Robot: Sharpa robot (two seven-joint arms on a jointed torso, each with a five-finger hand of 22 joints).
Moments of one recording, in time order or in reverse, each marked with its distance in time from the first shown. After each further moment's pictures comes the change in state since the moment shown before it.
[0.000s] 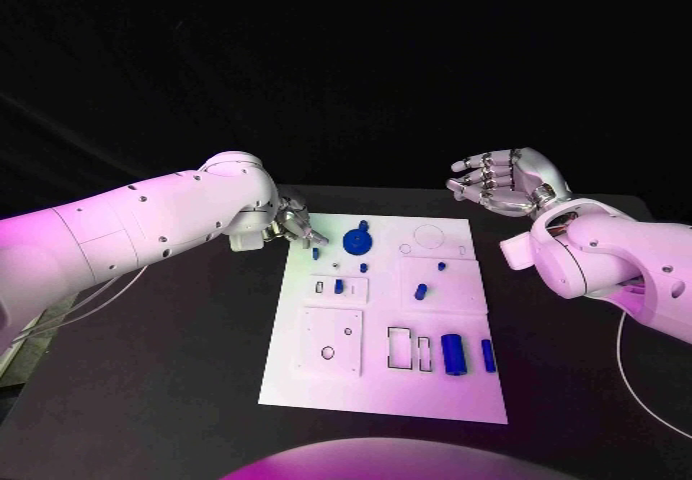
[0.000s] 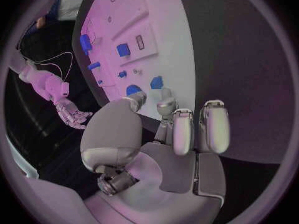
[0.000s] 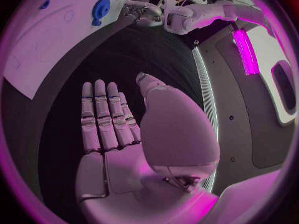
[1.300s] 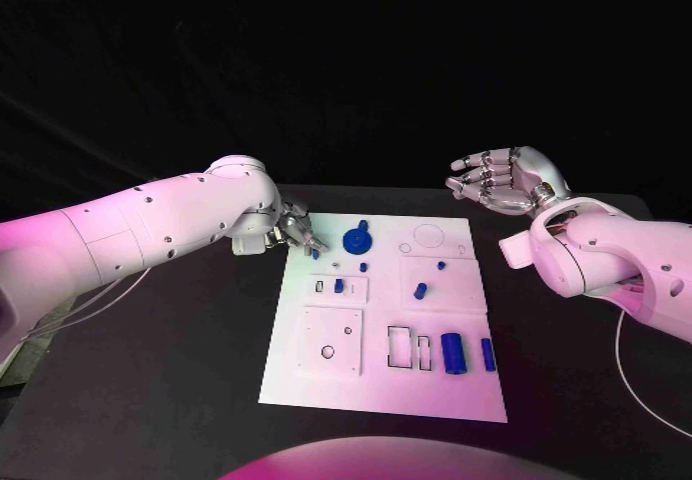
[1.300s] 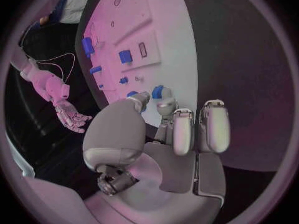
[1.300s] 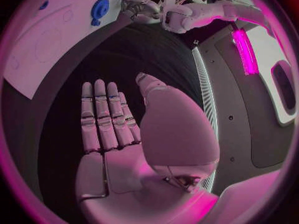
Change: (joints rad) left arm -0.005 0.014 -0.014 -0.017 0.037 0.032 0.000; left_hand 0.063 0.042 -0.001 -0.009 0.004 0.014 -0.007 0.000 -0.004 0.000 0.000 0.003 -0.005 0.000 0.000 0.000 0.000 0.000 -0.004 0.003 -0.003 -0.002; right arm 0.000 0.002 0.000 -0.001 0.000 -0.001 0.002; right_hand -0.004 0.004 -0.003 -0.003 0.000 0.000 0.000 0.000 0.000 0.000 0.000 0.000 -0.001 0.000 0.000 0.000 -0.001 0.000 -0.004 0.004 0.000 -0.002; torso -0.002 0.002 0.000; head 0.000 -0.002
